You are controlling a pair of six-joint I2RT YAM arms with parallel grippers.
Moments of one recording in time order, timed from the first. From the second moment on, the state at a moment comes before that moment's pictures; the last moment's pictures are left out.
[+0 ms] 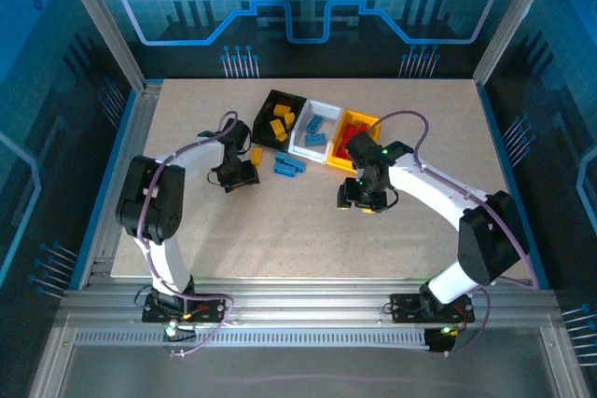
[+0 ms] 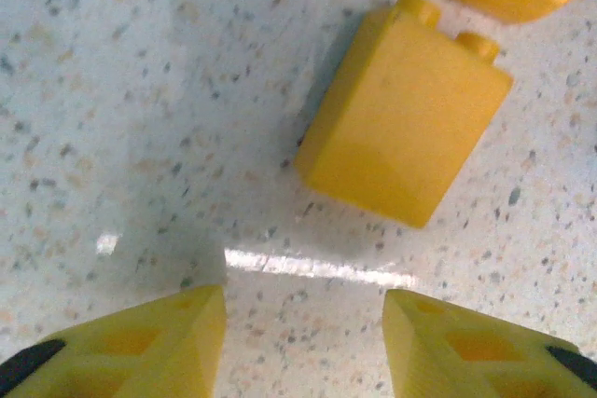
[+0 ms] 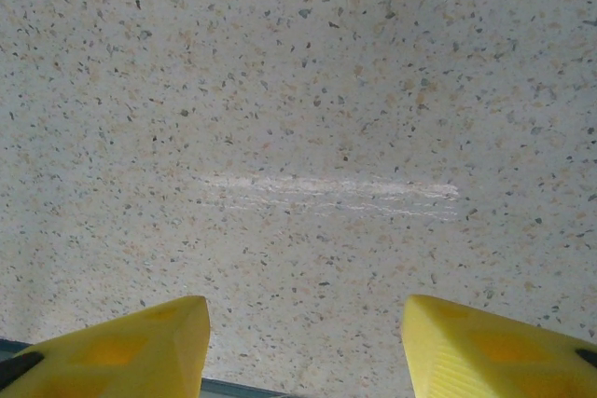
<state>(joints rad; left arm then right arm) -0.23 1.84 1.18 -0.74 0.11 -0.56 0.54 1.55 1.14 -1.00 -0.17 0.65</state>
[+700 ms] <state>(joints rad) -0.23 2.07 1.49 -0.80 0.08 -0.40 0.55 1.53 1.13 -1.02 -0.16 0.65</state>
